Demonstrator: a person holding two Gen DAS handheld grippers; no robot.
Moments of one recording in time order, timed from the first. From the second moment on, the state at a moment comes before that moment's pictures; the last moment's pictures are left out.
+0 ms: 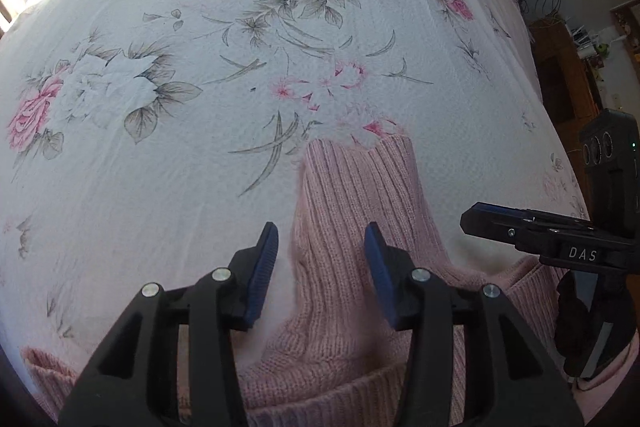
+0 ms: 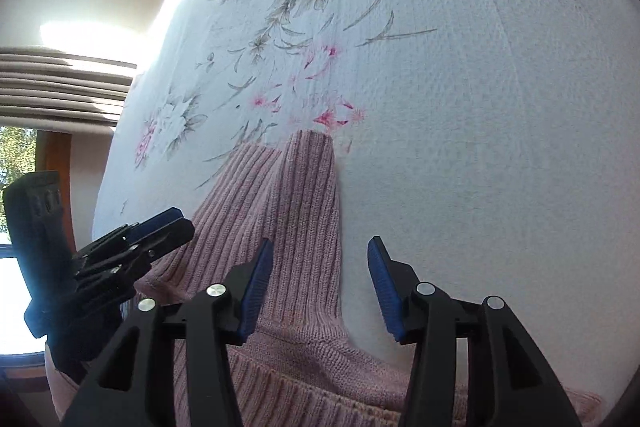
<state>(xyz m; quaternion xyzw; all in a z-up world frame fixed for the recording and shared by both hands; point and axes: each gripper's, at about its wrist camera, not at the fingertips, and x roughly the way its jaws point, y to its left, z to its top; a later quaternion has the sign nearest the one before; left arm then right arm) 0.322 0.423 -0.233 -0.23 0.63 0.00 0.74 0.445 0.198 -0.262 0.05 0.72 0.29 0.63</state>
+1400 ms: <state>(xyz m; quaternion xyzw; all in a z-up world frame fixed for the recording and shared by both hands) 0.162 0.333 -0.113 -0.05 0.36 -0.10 0.92 0.276 0.153 -0.126 -0.03 0.50 0.44 0.75</state>
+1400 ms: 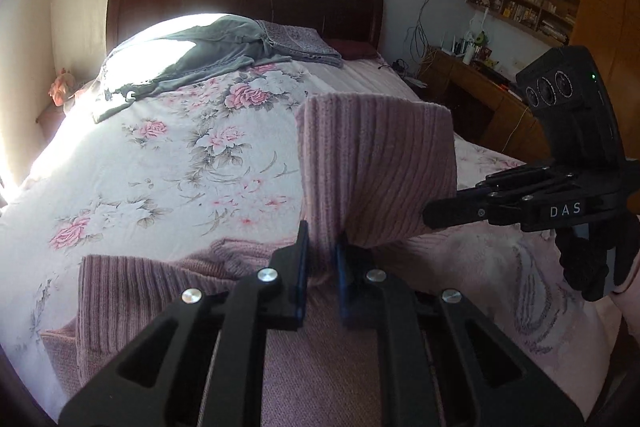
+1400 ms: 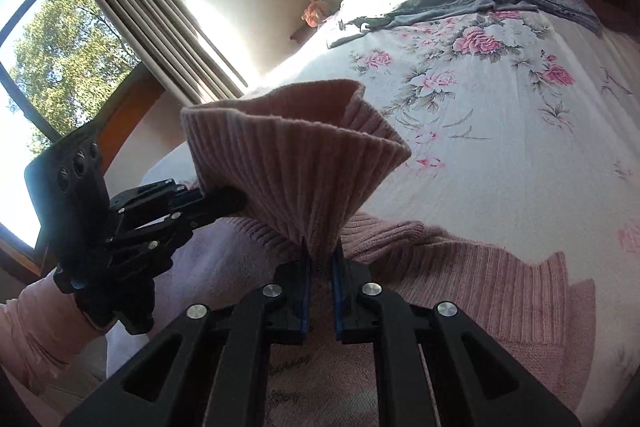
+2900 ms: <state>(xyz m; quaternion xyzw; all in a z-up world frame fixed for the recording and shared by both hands) 0.137 0.327 -0.139 -0.17 0.44 -0.18 0.87 0.297 0.155 -0.148 0.14 0.58 0.43 0.68</state>
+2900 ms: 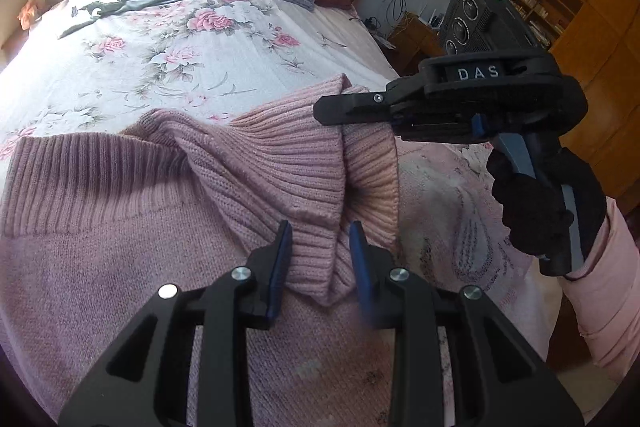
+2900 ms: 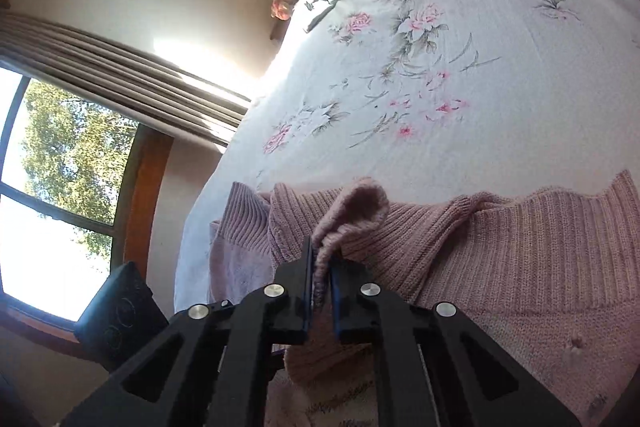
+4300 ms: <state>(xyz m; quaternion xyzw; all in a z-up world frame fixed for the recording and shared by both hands) 0.181 0.316 -0.164 -0.19 0.47 -0.13 0.85 0.225 -0.033 -0.189 0.25 0.59 0.29 0.70</state>
